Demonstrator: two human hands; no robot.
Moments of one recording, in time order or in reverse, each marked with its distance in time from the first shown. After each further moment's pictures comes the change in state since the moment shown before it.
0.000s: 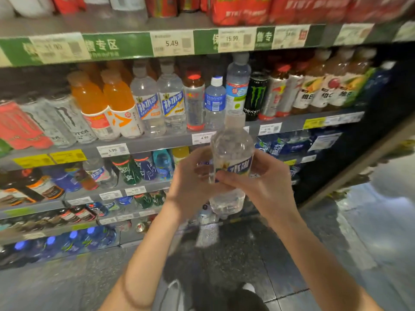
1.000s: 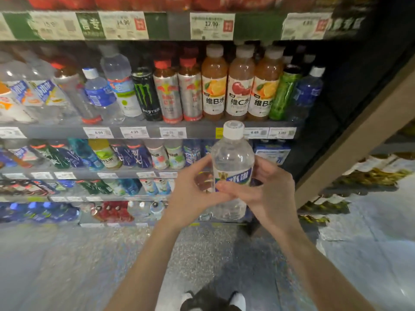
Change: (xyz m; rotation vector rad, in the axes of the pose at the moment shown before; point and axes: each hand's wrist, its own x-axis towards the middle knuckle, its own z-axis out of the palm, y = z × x) left_hand 0.097 -0.016 0.369 0.054 0.144 0.013; right_hand 0.109 0.135 -0.354 0.032 -0.190 0.067
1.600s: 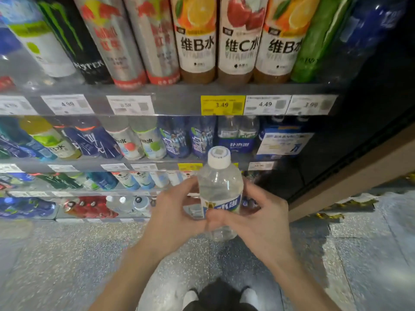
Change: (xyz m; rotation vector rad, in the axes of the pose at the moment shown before) left_hand 0.040 -0.150 0.030 0.233 -0.021 -0.026; right_hand 0.055 0.186 0.021 -0.051 -0.034 -0.009
